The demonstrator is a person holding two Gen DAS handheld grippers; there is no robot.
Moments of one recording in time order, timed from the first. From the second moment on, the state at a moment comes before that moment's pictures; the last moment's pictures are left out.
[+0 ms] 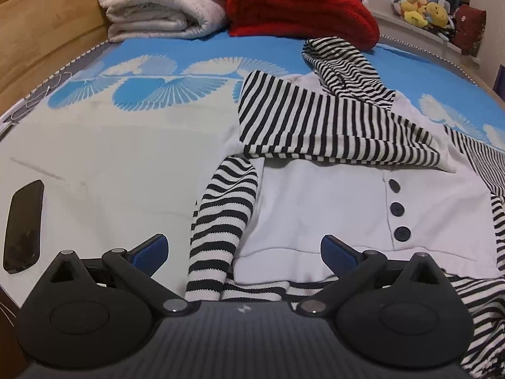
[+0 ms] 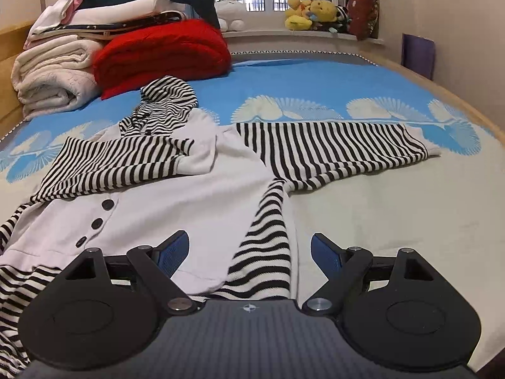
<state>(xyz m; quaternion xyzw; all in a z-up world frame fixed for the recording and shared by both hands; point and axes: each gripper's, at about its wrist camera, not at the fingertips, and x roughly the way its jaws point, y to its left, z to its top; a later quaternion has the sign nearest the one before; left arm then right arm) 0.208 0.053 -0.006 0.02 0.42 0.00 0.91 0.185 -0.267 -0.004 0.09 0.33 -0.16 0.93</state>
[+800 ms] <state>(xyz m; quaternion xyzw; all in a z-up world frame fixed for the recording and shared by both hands) 0.258 0.015 -0.010 0.08 0.41 0.01 0.91 0.221 -0.317 -0.020 0.10 0.36 -0.19 0.91</state>
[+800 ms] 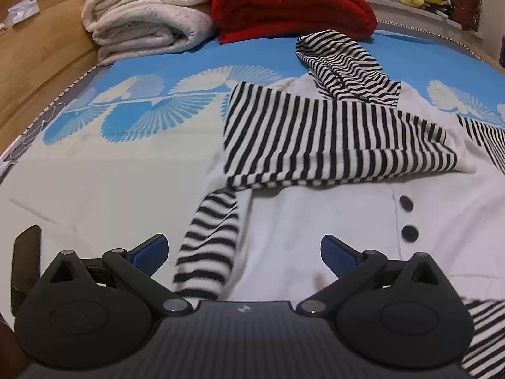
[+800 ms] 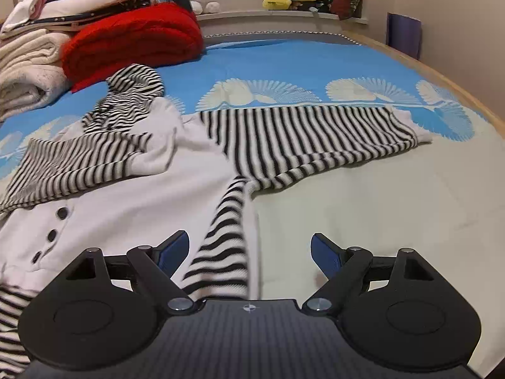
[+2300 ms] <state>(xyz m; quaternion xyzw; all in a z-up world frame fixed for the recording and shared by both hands) 0.317 0.008 -0.030 0.05 0.44 0.06 0.89 0.389 -0.416 -0.003 0.02 0.23 -0.33 0.92</state>
